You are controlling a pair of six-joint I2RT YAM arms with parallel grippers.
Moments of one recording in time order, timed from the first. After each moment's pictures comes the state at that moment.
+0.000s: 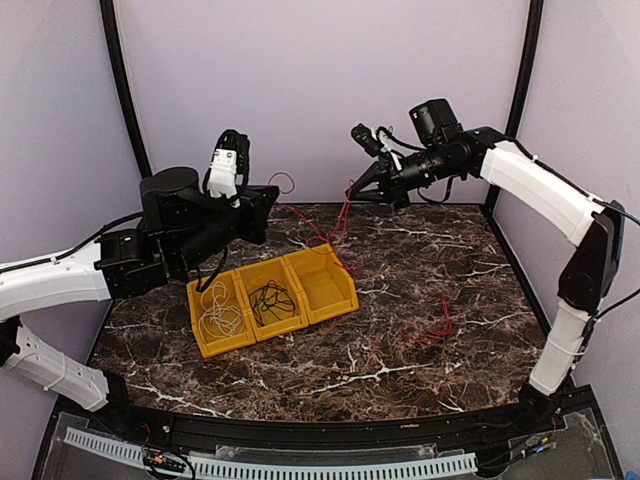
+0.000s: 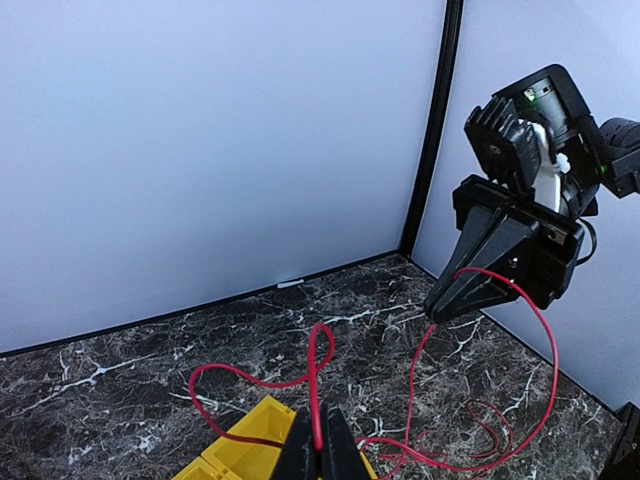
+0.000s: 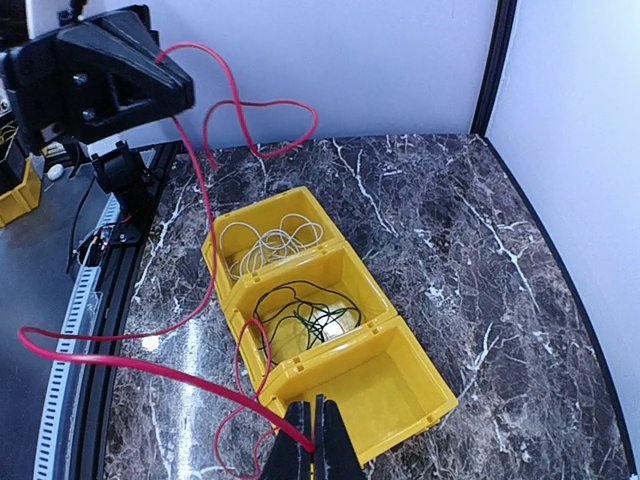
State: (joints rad) left arm -1.03 1.24 1.10 0.07 -0.46 -0.17; right arm 0.56 1.75 1.85 -0.80 -0.86 -0.56
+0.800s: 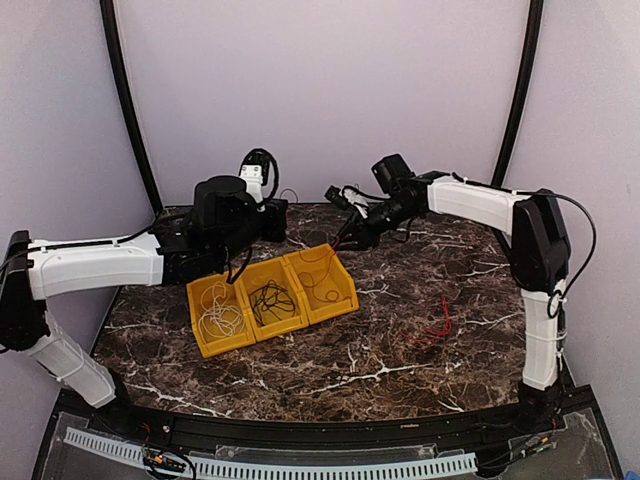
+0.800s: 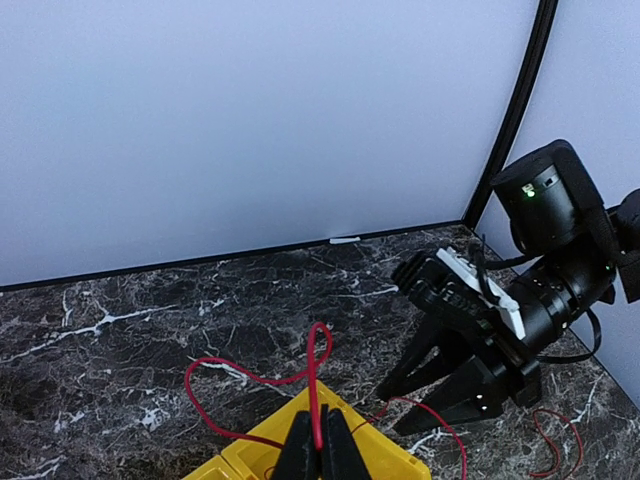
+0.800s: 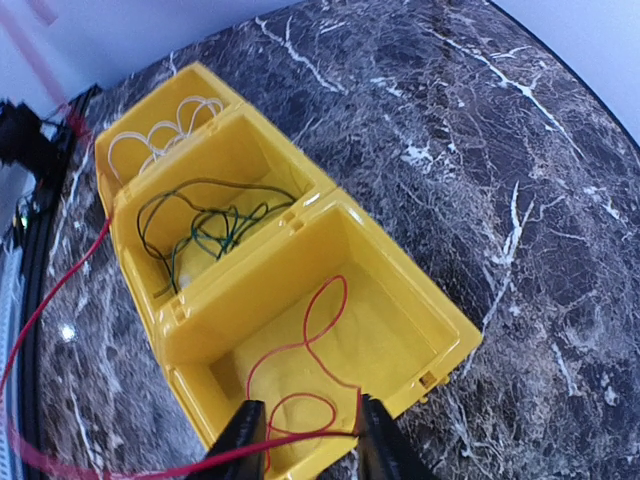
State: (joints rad) left arm -0.88 1.47 1.10 0.17 -0.43 -0.28; right arm 0.57 2.11 1.82 -0.63 -0.74 -0.45
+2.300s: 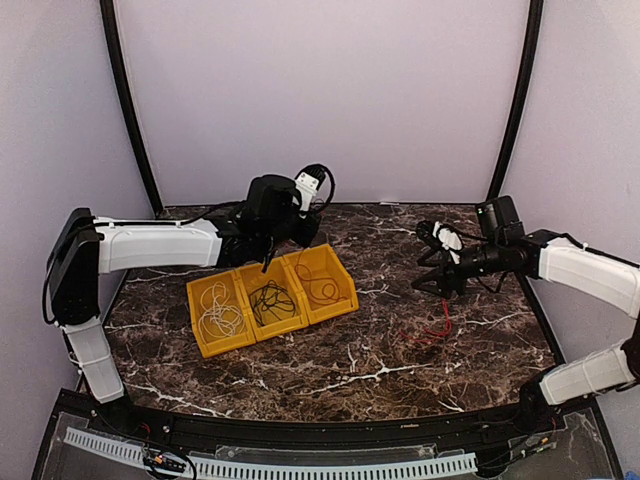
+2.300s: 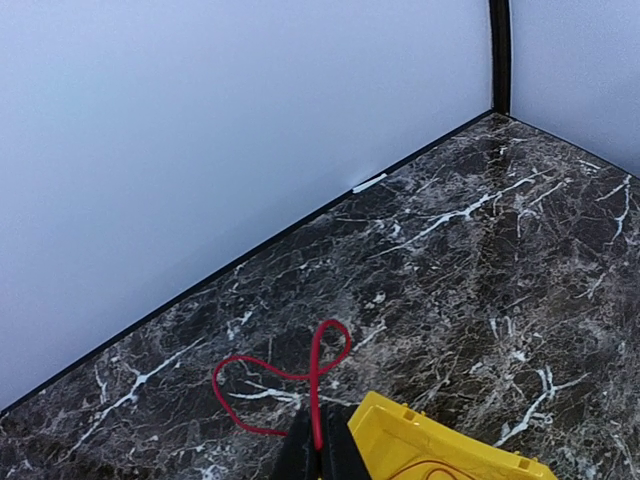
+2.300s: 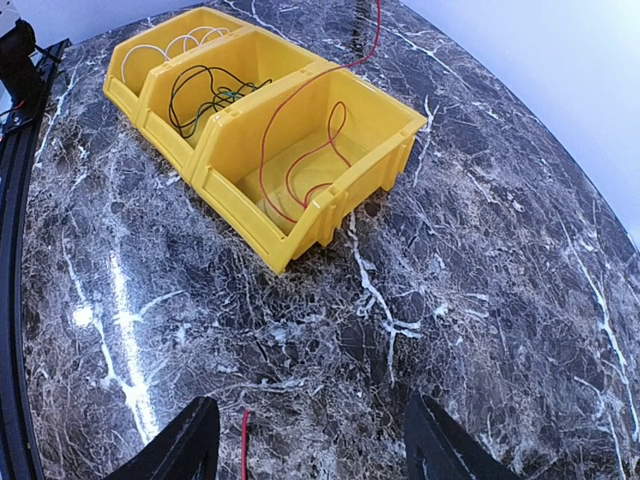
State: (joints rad) left arm -0.84 1.81 1.36 0.11 -0.41 0.12; right arm 0.38 1.24 0.84 -0.39 -0.62 -0.59
